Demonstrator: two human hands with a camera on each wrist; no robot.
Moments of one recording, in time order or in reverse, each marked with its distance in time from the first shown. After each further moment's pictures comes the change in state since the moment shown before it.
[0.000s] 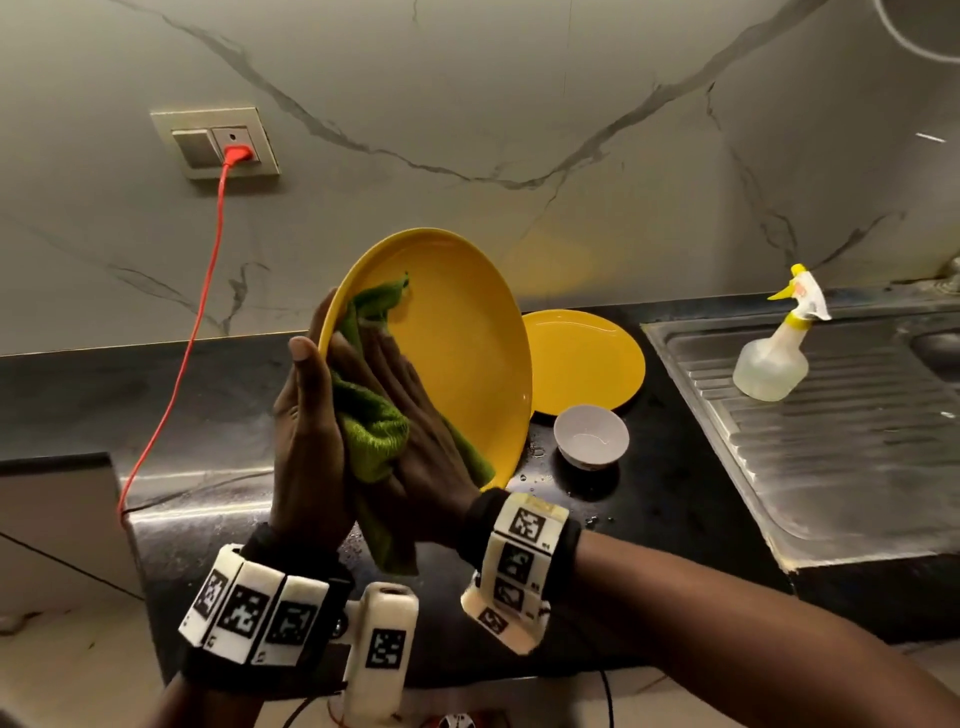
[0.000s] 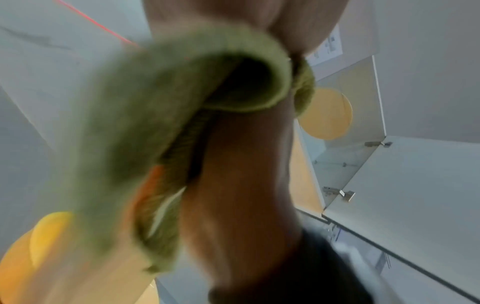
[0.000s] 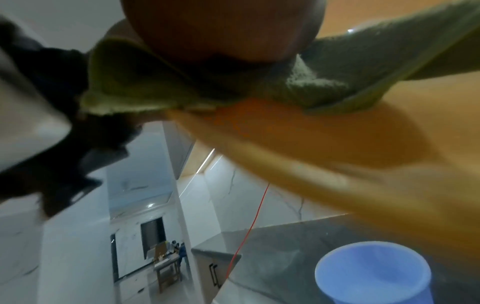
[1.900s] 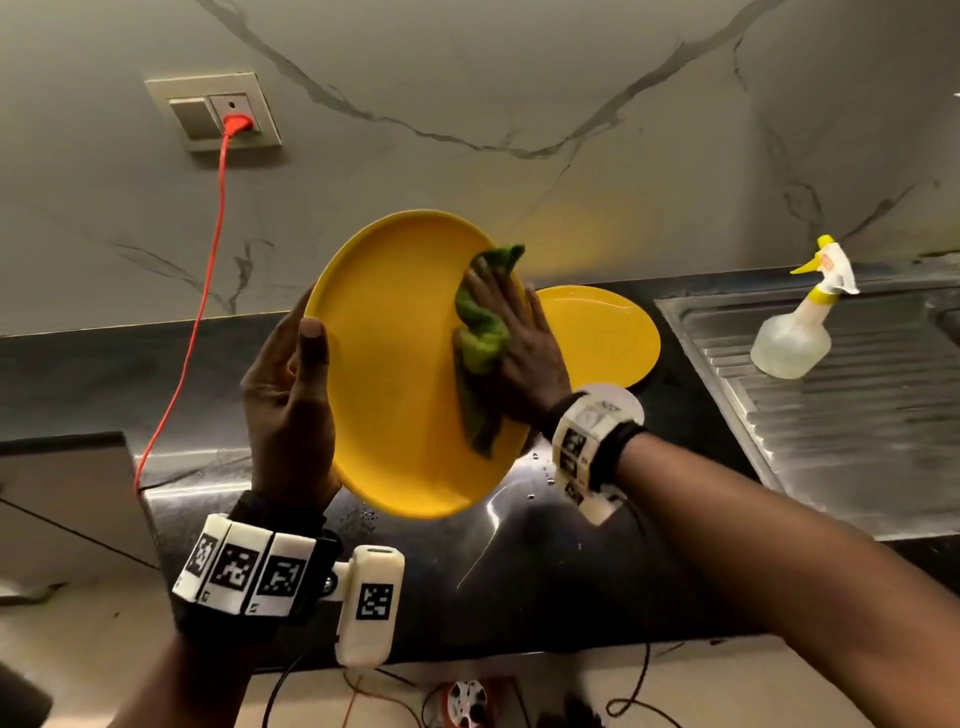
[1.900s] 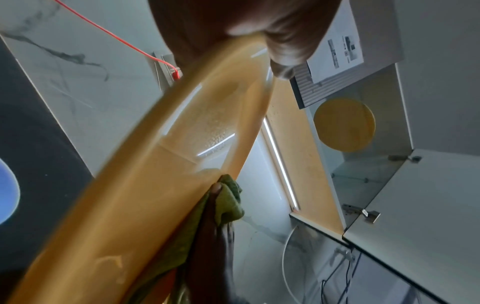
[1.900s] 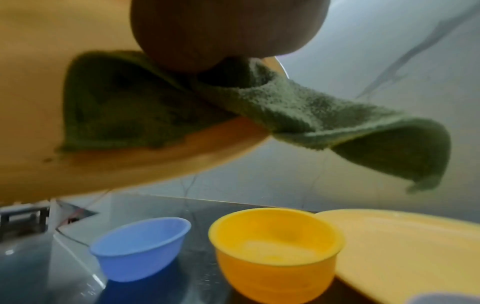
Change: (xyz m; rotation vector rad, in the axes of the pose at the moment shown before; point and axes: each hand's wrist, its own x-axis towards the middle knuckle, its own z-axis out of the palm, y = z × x) left_hand 0.015 -0.005 -0.021 0.148 0.159 0.112; right_hand 0.016 0.115 -0.066 -0.647 -0.062 0.100
